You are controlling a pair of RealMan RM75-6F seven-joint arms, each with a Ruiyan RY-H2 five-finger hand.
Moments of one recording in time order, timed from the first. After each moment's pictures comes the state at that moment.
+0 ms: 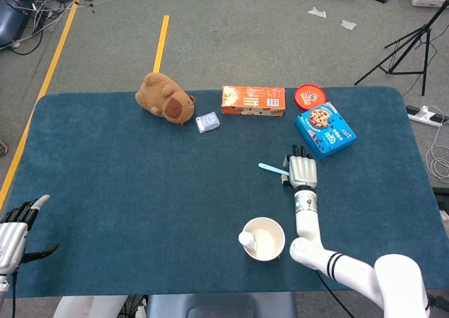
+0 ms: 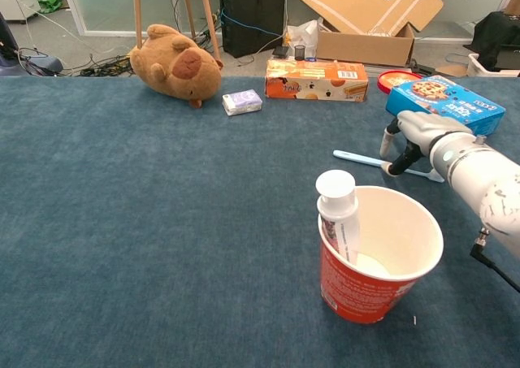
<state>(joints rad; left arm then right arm) -0.09 -1.05 -0.01 -1.65 1.49 1.44 0.01 0.78 -1.86 0.34 -1.04 -0.61 1.02 -0.64</state>
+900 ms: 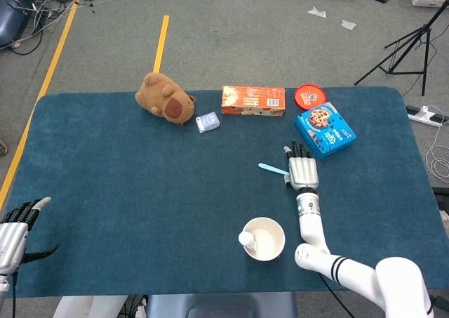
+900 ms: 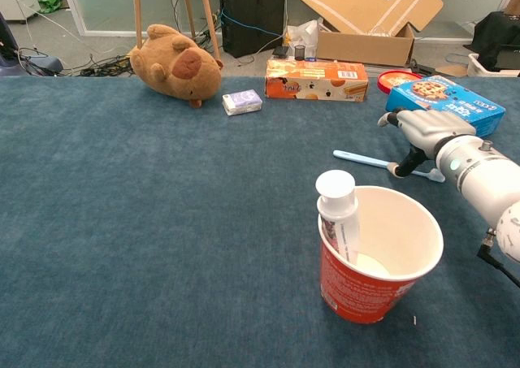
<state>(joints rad) -0.09 -1.04 -0.01 -1.65 1.48 1.43 0.02 0.75 -1.87 0.29 -1.01 -0.75 1.04 -0.63</state>
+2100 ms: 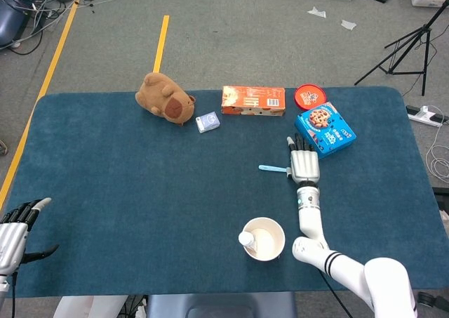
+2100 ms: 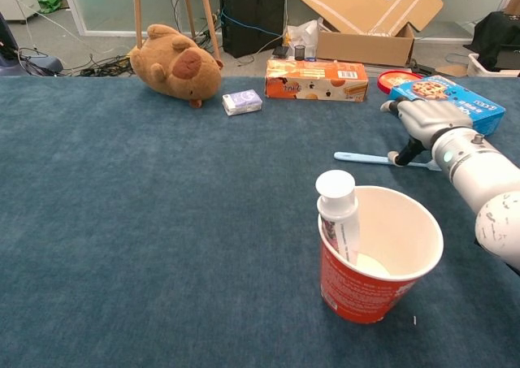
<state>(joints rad) -0.09 -1.04 -0.01 -1.65 1.48 1.43 0.02 0.77 -1.94 0.34 -0.82 -0.83 1.00 -0.58</state>
